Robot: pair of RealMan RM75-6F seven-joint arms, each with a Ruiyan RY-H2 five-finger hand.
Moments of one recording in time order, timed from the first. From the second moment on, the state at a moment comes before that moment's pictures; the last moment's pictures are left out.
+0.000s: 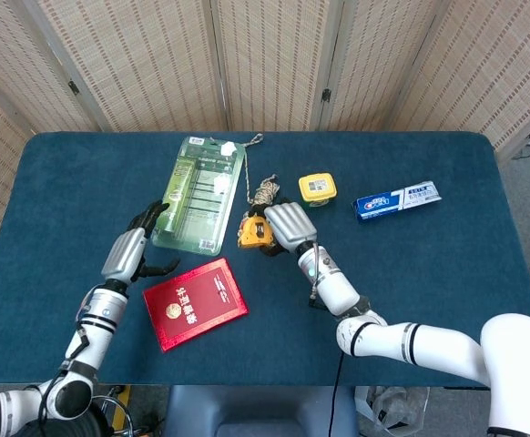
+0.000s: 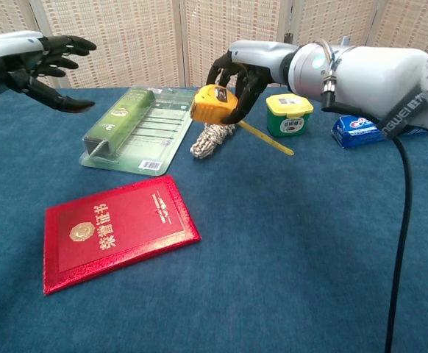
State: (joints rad) left arm -0.62 -1.39 -0.36 -1.82 0.90 1.09 0.14; right arm 1.04 -1.60 0.38 -1.43 -0.71 0.80 -0.44
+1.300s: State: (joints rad) left arm -0.81 -1.69 -0.44 -1.71 0.64 1.20 0.31; right arm 1.20 -1.72 0.36 -1.31 -0.57 0.79 -0.40
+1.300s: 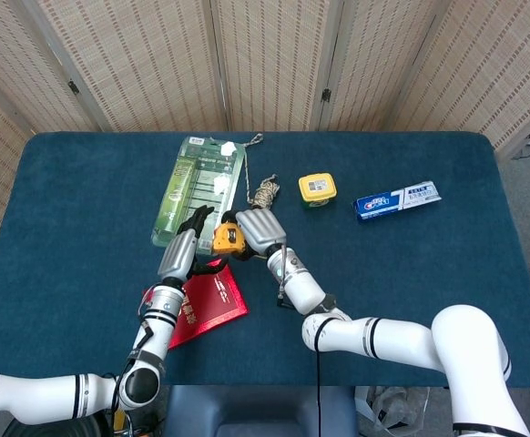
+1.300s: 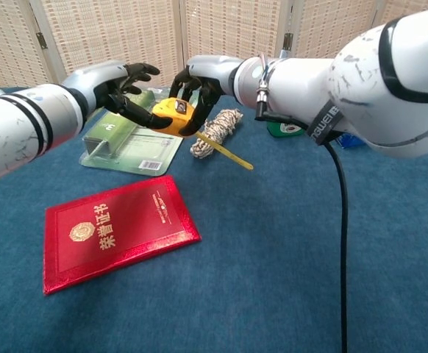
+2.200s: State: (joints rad) left arm -0.80 -1.66 -0.43 -1.66 0.60 1.19 0.32; right arm 1.20 -1.70 0.33 -1.33 -0.59 0.78 -0.37
